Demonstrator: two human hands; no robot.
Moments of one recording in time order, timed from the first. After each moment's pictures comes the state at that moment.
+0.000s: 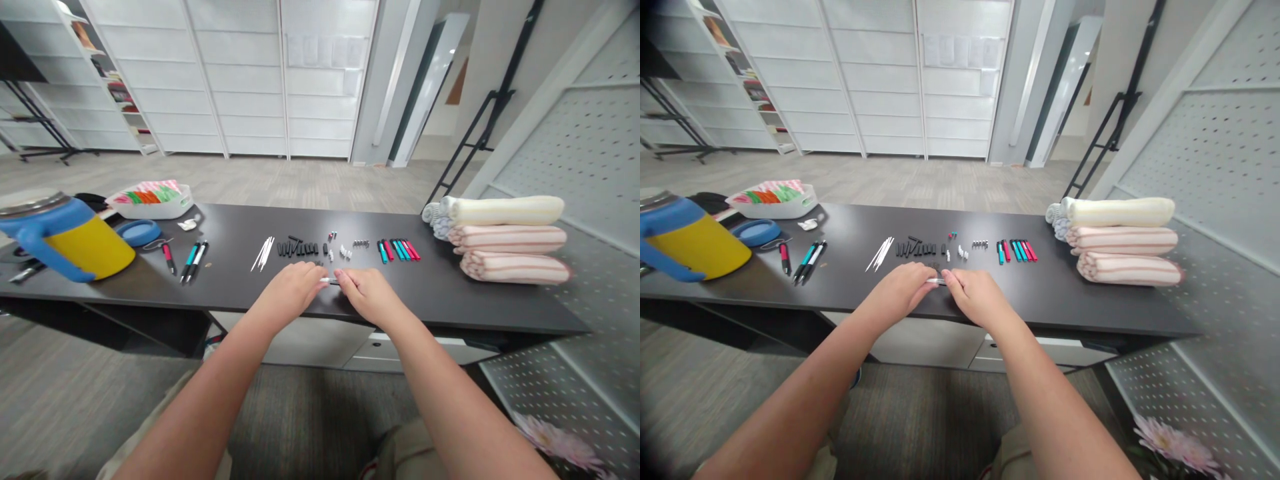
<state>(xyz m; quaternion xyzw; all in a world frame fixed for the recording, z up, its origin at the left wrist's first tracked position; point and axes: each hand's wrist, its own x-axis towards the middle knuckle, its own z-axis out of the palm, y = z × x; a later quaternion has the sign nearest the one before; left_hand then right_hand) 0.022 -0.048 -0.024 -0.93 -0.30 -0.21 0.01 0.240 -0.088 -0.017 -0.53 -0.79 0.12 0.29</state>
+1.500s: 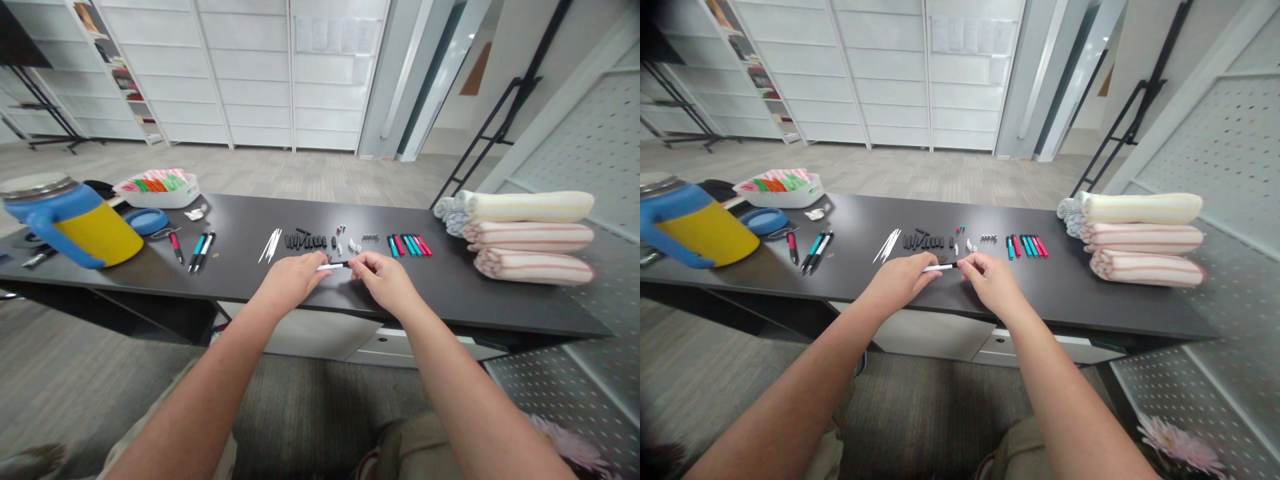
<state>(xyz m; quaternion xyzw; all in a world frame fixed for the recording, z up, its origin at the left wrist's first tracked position) 0.014 -0.040 -0.022 -0.90 -0.40 -0.18 0.00 0.251 -0.075 -0.027 -0.58 -0.69 0.23 0.37</state>
